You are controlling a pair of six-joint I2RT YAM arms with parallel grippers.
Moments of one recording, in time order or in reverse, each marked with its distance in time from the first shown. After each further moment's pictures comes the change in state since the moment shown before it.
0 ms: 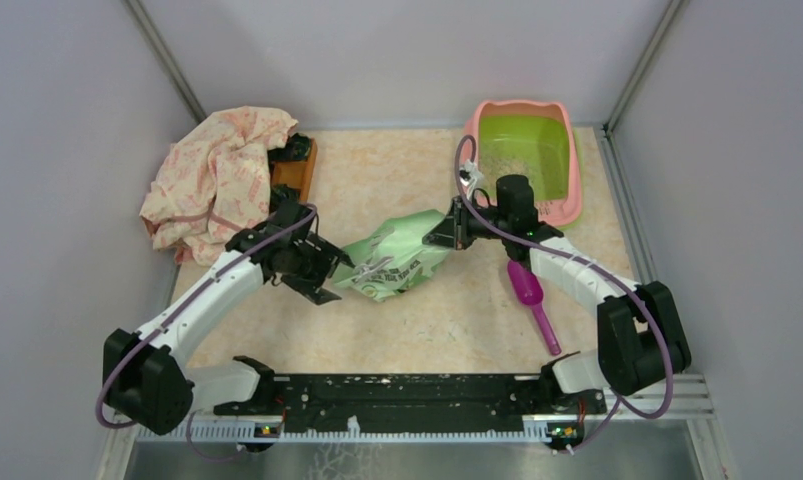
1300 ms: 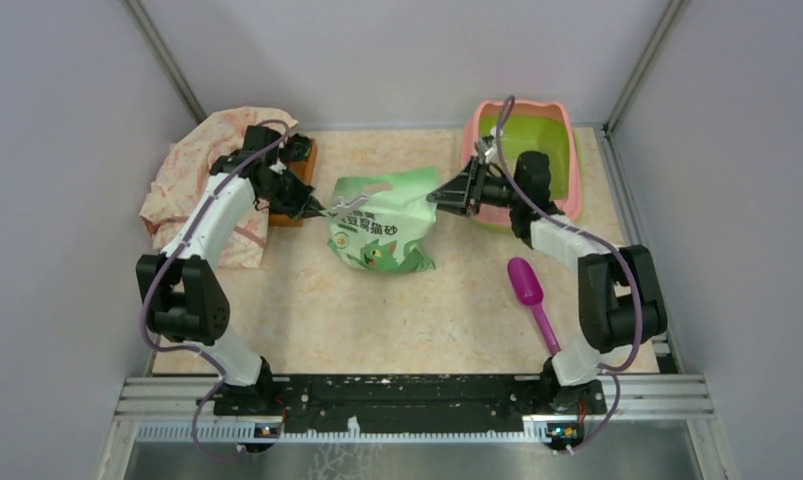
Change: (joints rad) left arm 0.329 0.438 0.509 -0.025 0.135 0.482; right arm -0.147 0.230 0.028 0.641 -0.243 0.905
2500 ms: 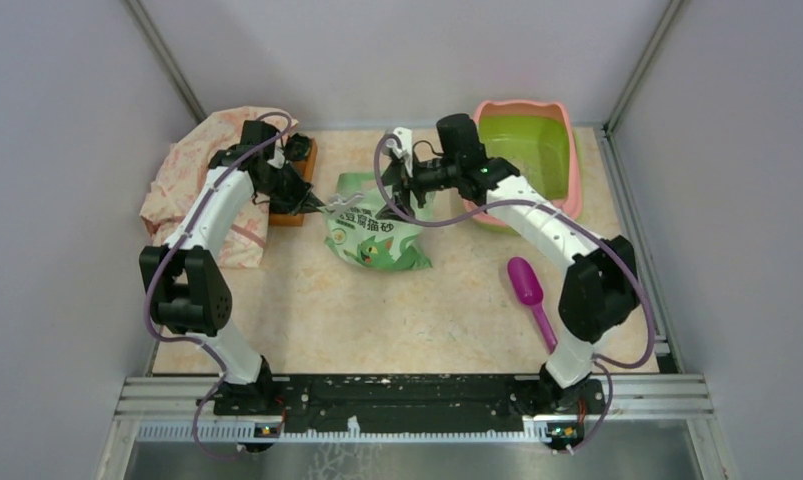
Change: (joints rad) left arm 0.029 0.075 0.080 -0.002 0.069 0.147; right arm 0.312 0.066 0.637 -1.067 0.154 -1.739
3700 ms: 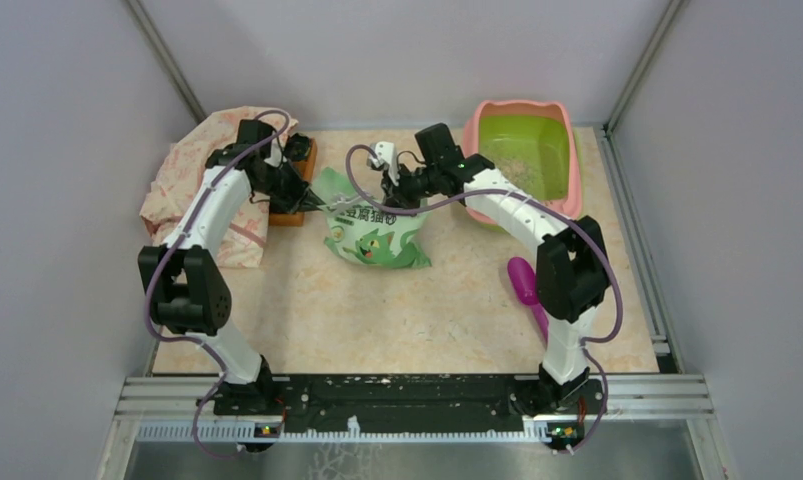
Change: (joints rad) left arm 0.019 0.000 0.002 0.008 0.038 0.036; right arm 0.037 0.206 0.144 -0.203 0.174 -0.091
